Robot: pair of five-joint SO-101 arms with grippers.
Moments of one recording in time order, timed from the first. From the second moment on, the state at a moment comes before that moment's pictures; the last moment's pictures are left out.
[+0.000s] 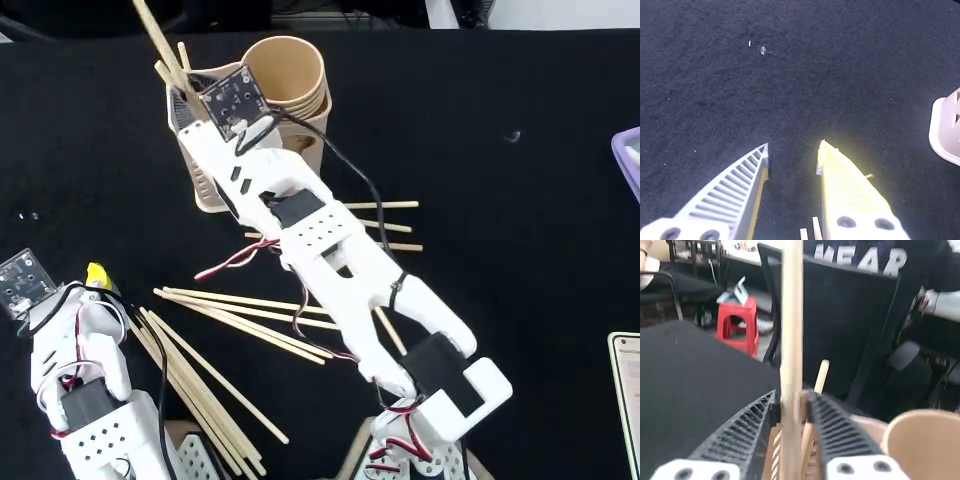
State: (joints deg) left arm -34.7 -103.6 96.0 45.8 6.5; right arm -34.8 2.4 19.6 -5.5 8.7
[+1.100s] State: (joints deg) left arm -34.7 -103.6 96.0 45.8 6.5; right arm -19.7 -42.2 50.3 68.1 22.3
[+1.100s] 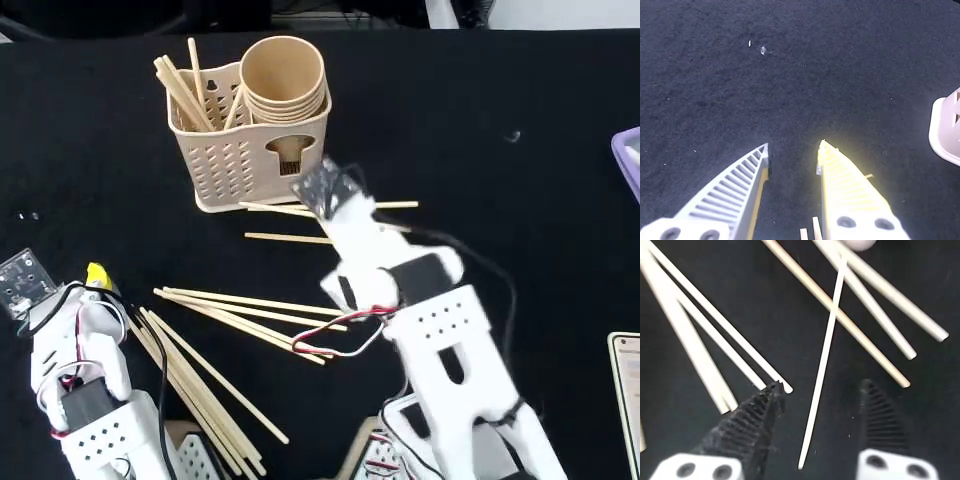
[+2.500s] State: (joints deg) left arm -34.7 -103.6 96.0 45.8 6.5; right arm -1.1 -2.1 45.3 32.5 58.8
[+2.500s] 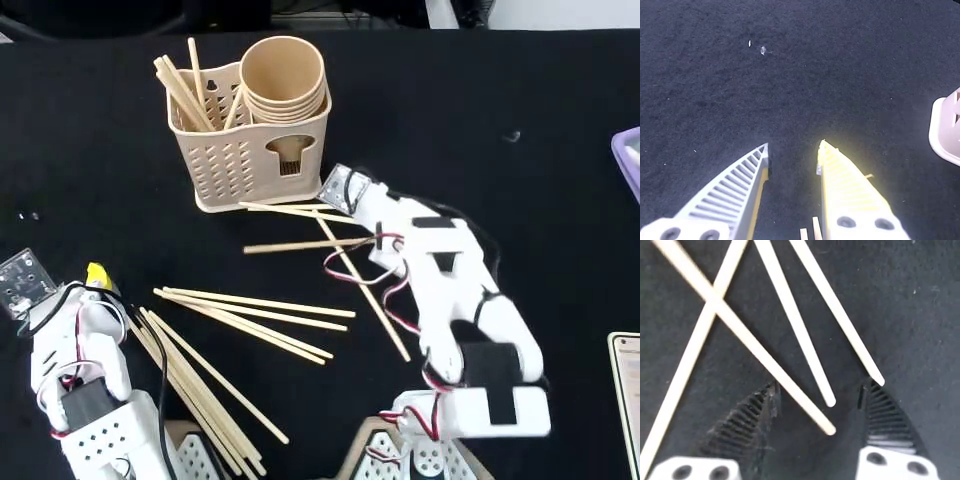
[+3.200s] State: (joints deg) left arm -34.7 -103.6 96.0 45.8 6.5; right arm -1.1 -7.3 42.2 55.4 64.2
